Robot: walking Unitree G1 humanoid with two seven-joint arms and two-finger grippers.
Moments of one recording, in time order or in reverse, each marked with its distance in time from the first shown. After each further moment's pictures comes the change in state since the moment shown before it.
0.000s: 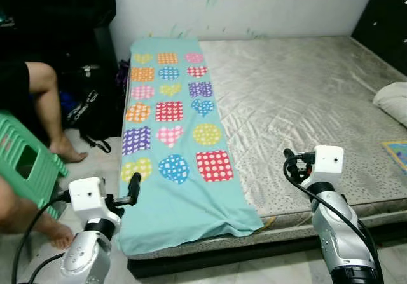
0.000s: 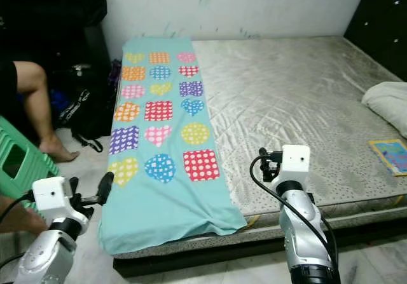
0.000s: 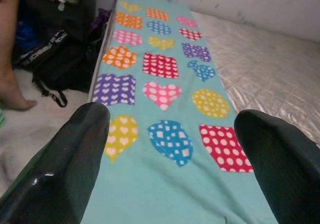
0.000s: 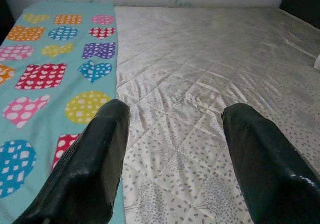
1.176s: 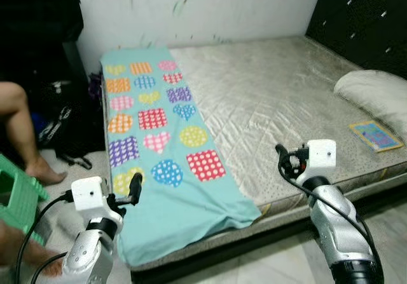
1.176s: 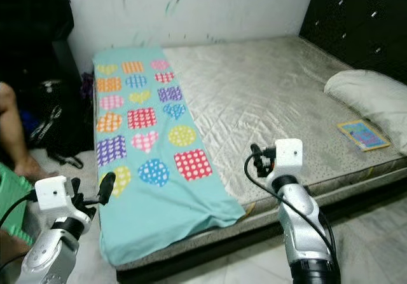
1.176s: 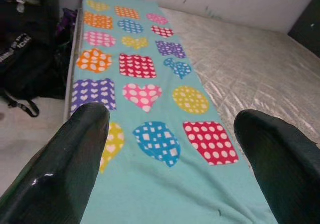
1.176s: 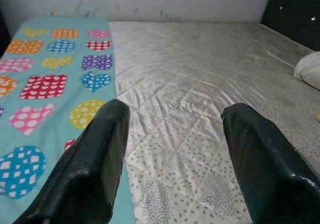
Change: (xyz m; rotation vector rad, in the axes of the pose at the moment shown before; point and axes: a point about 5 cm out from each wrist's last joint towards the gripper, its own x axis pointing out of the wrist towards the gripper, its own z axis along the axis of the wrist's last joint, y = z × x) left arm 0.002 -0.002 0.000 -0.011 0.008 0.012; right arm 0.007 0.010 0.012 -0.031 -0.039 0.117
